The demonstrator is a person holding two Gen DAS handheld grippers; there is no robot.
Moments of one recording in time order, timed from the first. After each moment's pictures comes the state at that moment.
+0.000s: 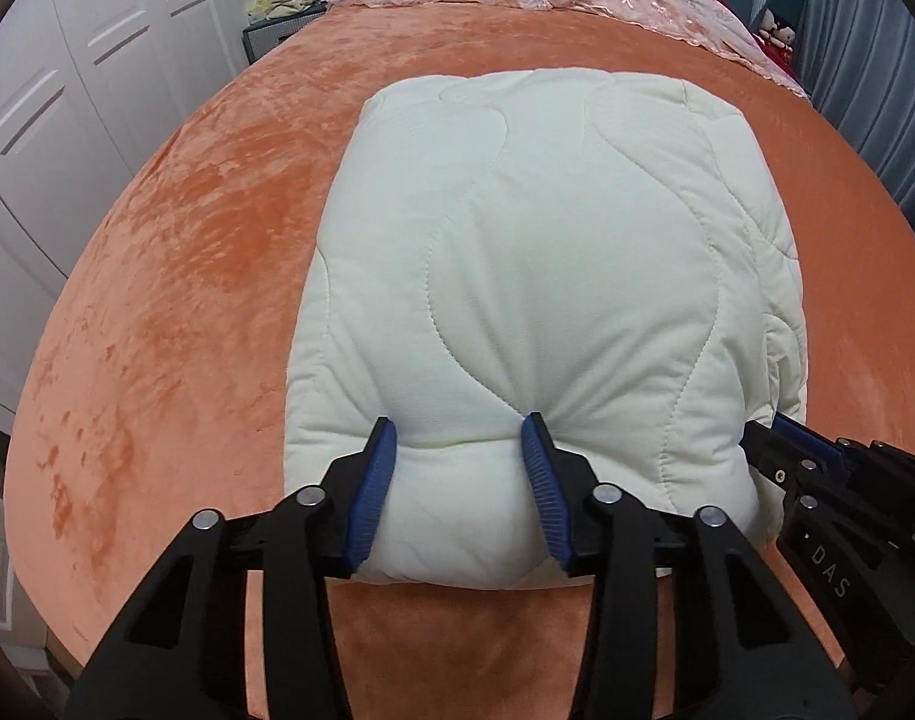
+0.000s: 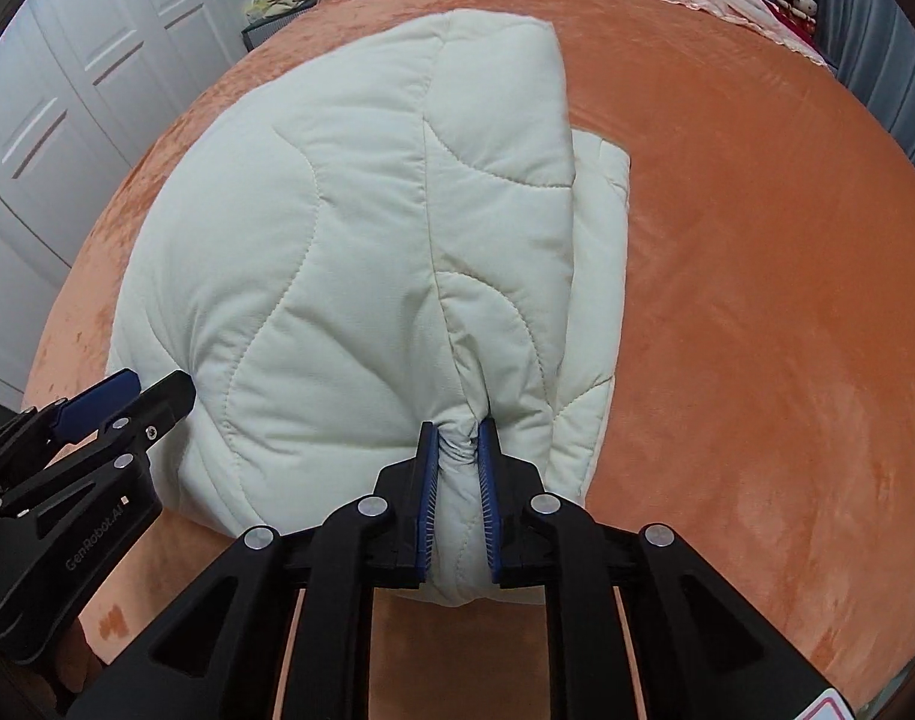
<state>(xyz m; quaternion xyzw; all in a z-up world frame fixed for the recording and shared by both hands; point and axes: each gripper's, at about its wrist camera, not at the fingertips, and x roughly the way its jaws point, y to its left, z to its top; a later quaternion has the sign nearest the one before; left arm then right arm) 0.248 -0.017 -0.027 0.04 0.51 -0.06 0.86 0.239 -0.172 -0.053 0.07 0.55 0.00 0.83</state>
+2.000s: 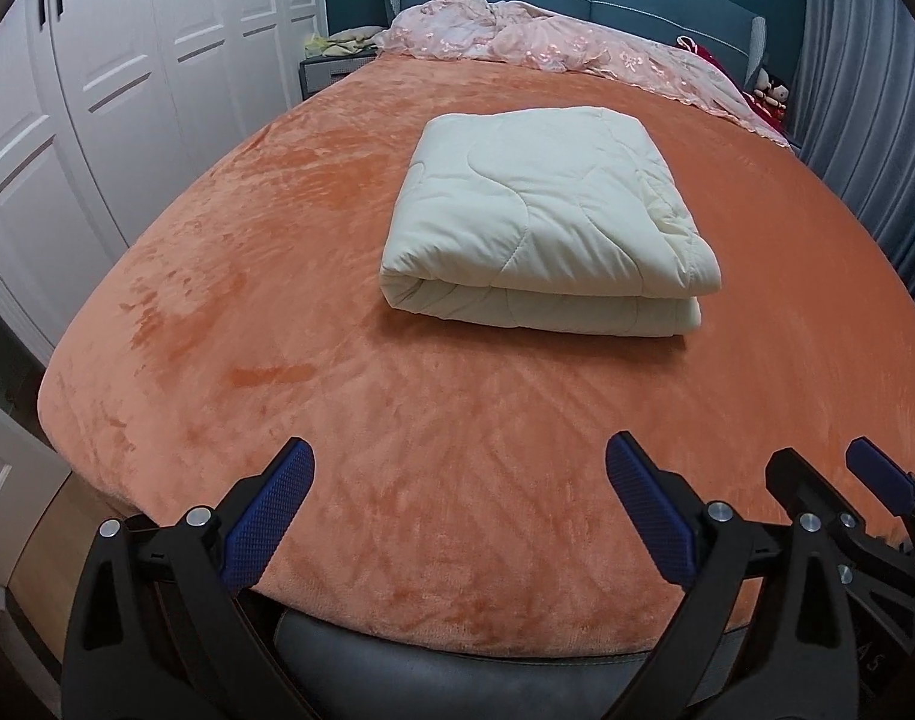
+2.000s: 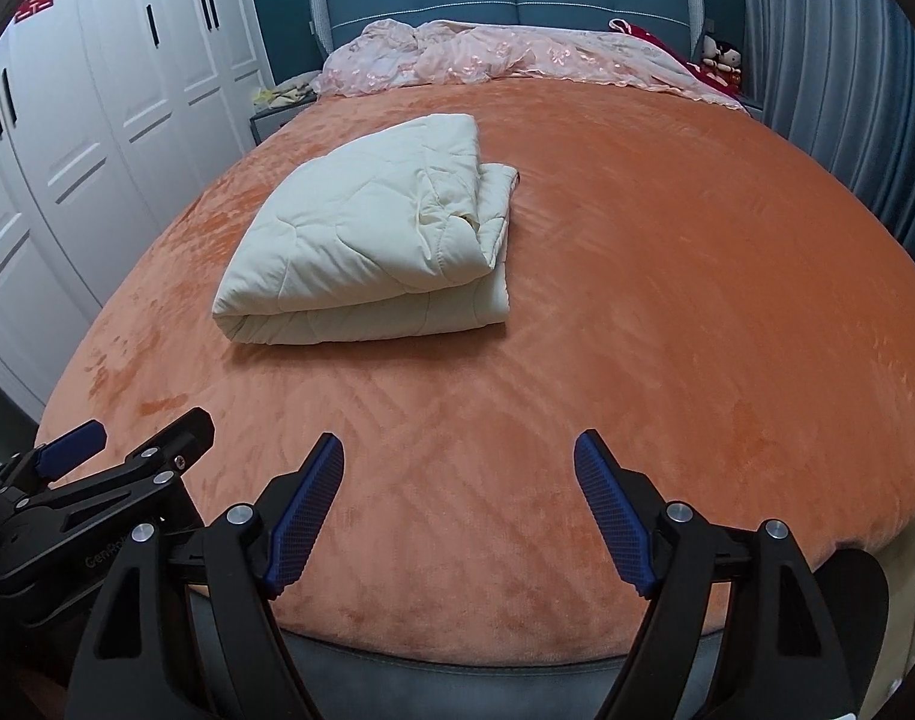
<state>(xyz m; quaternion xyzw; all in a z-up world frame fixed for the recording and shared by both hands) 0.045 0.016 0.015 0.00 0.44 -0.03 0.90 -0.002 -0.158 0.020 0.07 0.42 -0.04 0.90</state>
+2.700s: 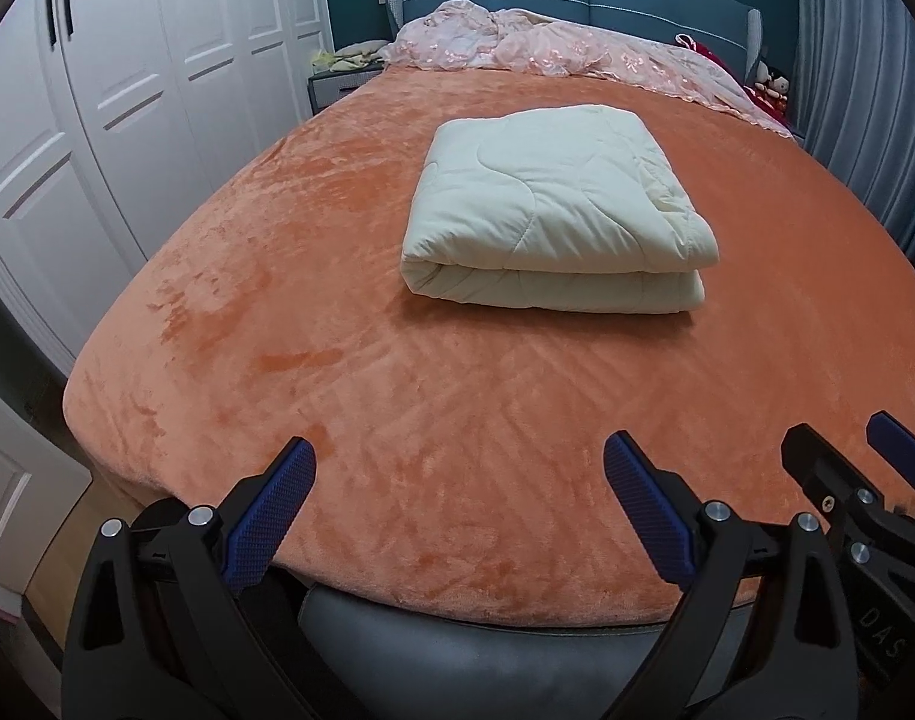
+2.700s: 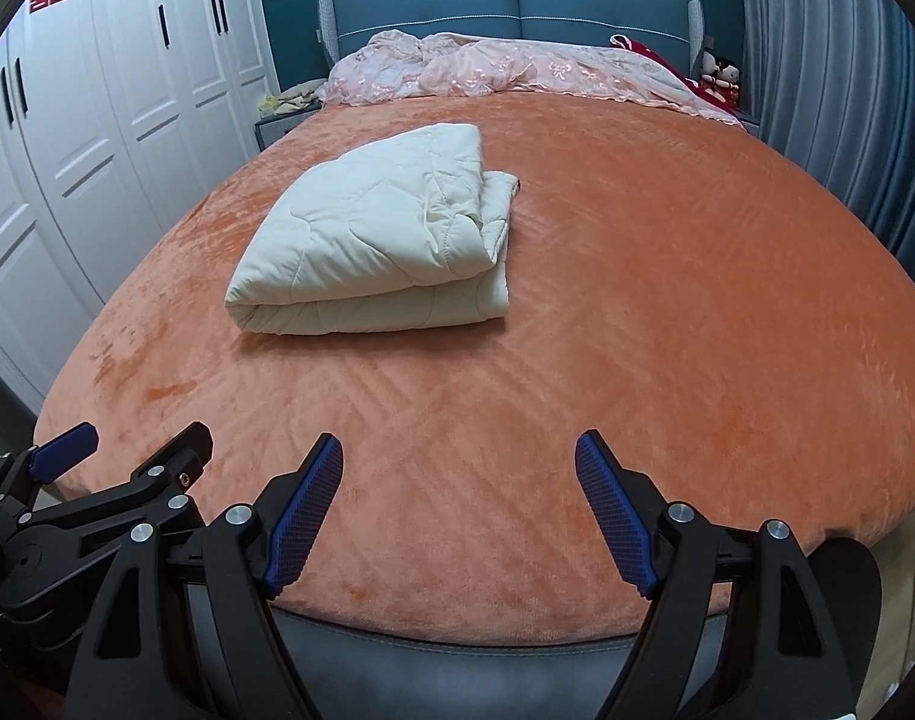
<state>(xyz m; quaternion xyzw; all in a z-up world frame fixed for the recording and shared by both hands) 0.016 0.017 0.016 0.03 0.42 -0.01 0.91 -0.022 -0.149 0.023 0.07 0.41 -0.05 0.91</state>
